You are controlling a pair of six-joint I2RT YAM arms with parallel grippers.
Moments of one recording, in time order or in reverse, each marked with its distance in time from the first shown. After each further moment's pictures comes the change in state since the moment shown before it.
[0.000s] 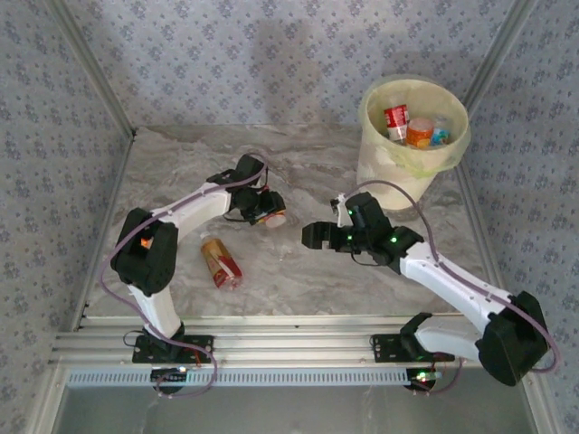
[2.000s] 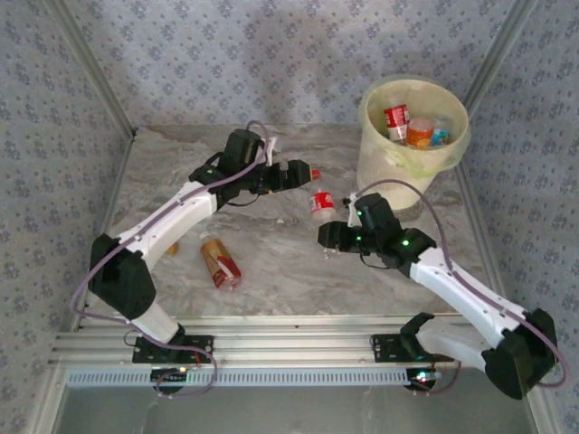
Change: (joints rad) left arm -0.054 -0.204 0.120 0.142 0.176 0.210; right arm -0.041 -0.128 0.020 -0.169 0.103 -0.024
